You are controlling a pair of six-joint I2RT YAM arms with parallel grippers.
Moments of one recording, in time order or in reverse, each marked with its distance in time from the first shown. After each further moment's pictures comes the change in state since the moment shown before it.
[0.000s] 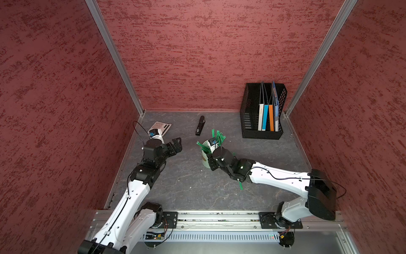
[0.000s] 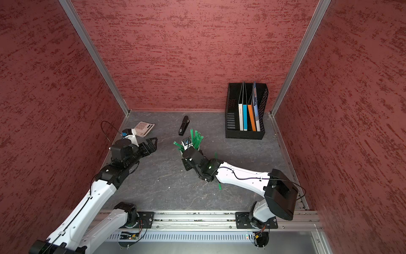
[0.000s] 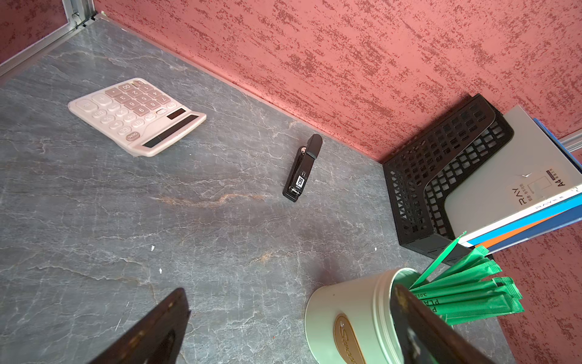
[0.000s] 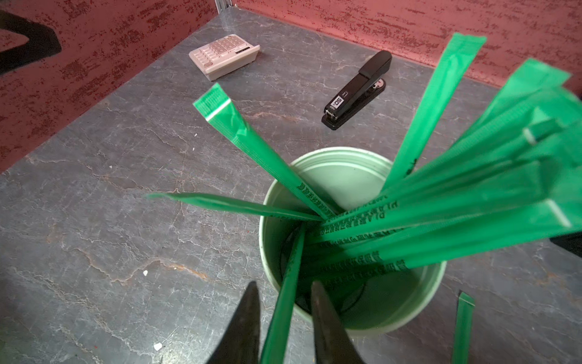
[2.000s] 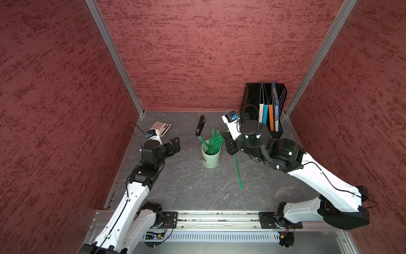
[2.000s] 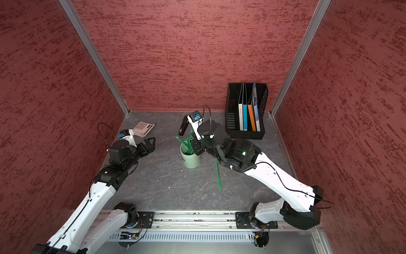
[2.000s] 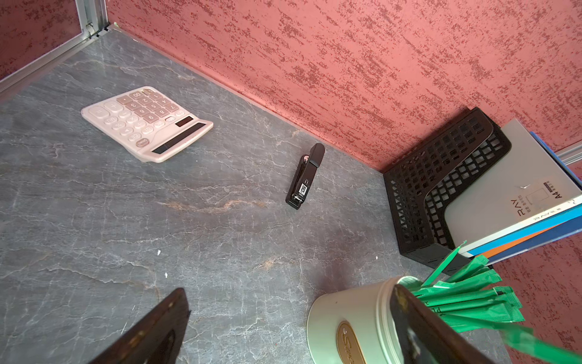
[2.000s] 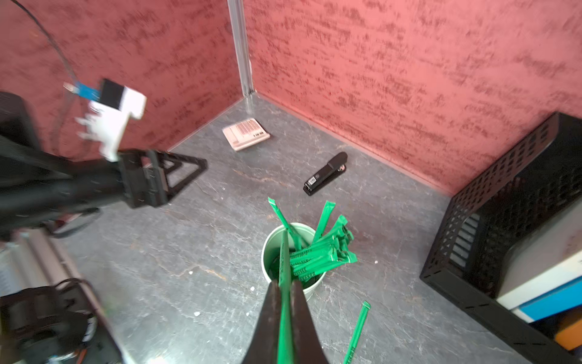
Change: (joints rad) left arm 0.028 -0.028 -0.021 0.024 0.004 -0.008; right arm -0.019 -0.143 0.774 -0.774 -0.041 -0.161
